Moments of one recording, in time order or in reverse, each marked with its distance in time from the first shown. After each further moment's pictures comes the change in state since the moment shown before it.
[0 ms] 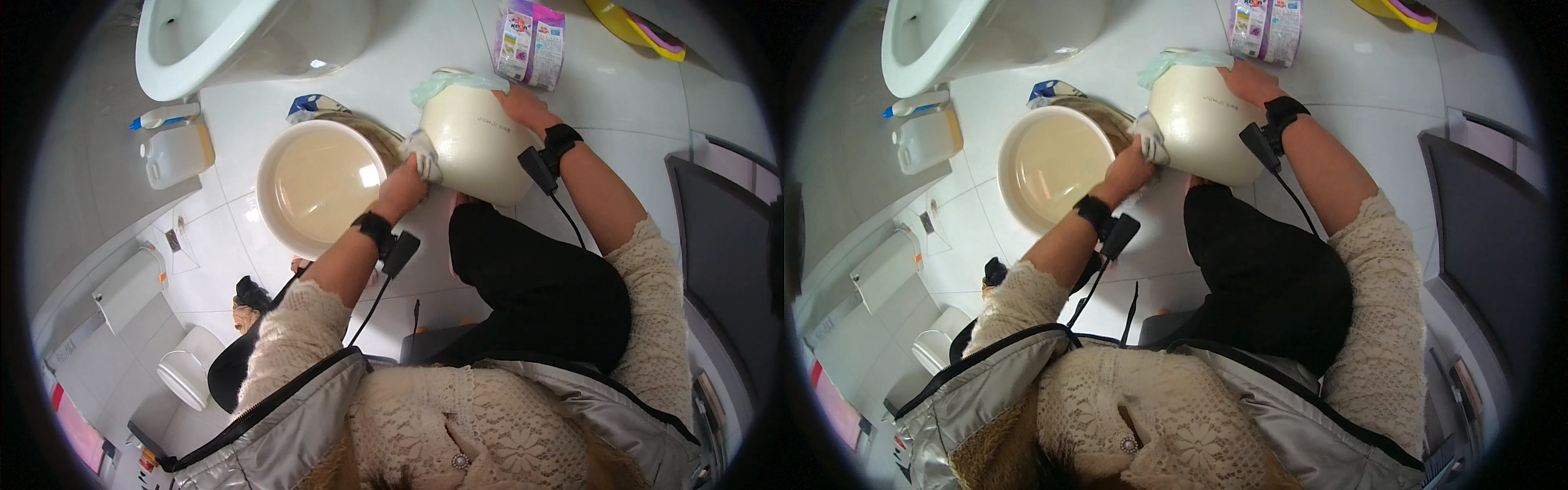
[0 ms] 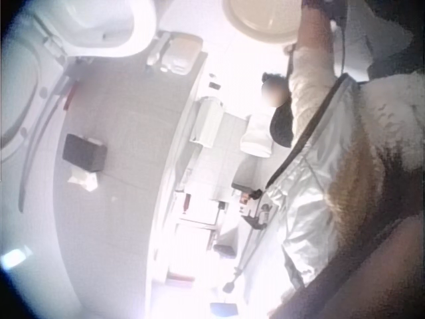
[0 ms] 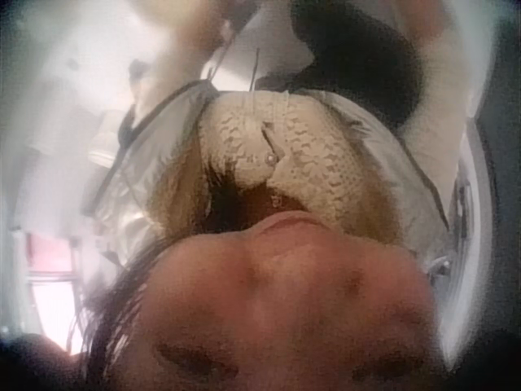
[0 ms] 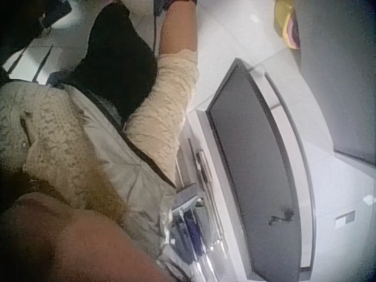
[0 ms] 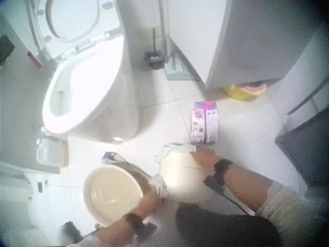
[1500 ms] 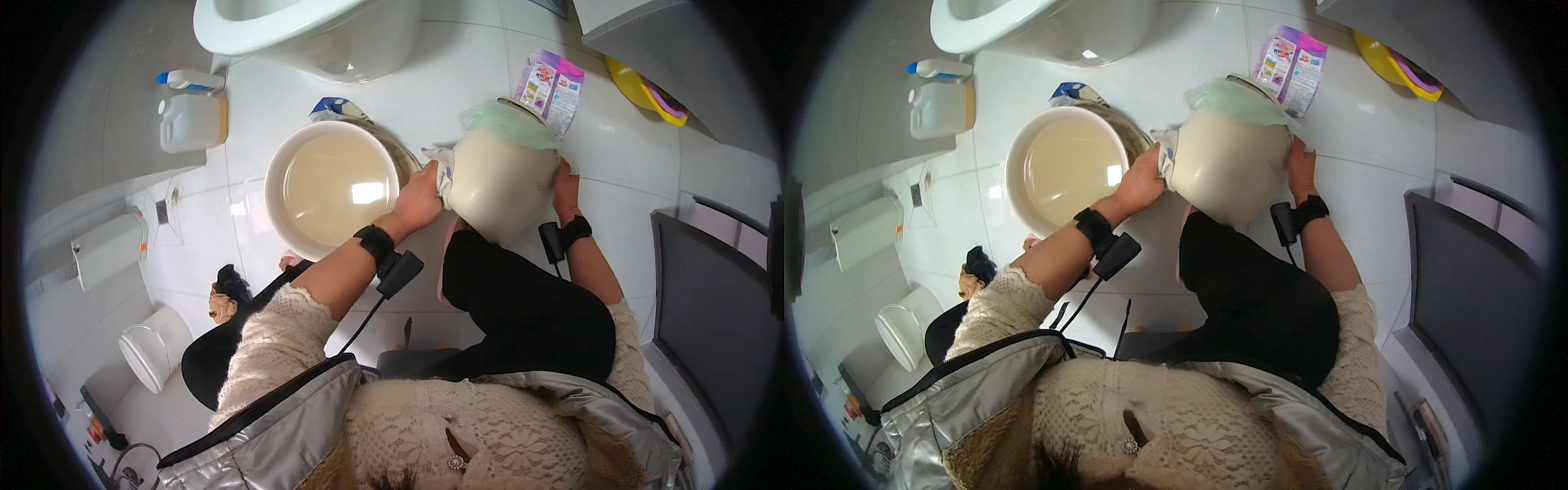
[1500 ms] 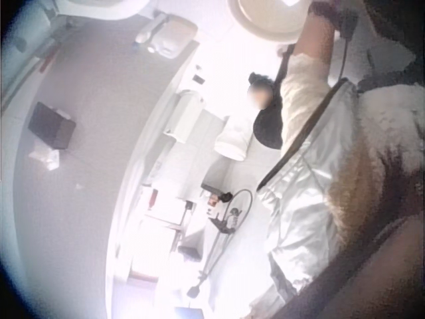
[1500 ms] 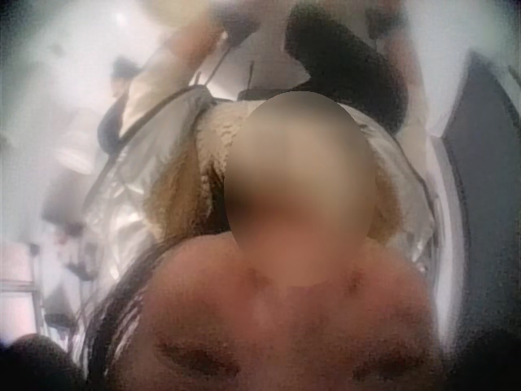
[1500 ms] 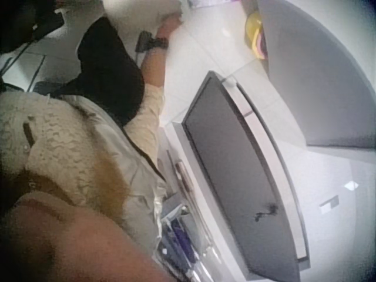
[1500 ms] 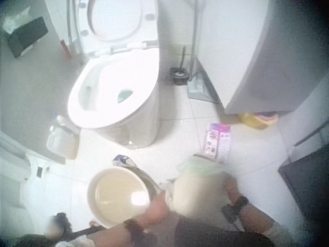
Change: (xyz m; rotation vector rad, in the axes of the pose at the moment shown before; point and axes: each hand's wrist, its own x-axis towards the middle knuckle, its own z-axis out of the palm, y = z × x) left_hand -0.009 0.011 -0.016 -0.249 0.213 0.358; right_hand -0.046 0.082 0.047 1.114 0.564 -0.083
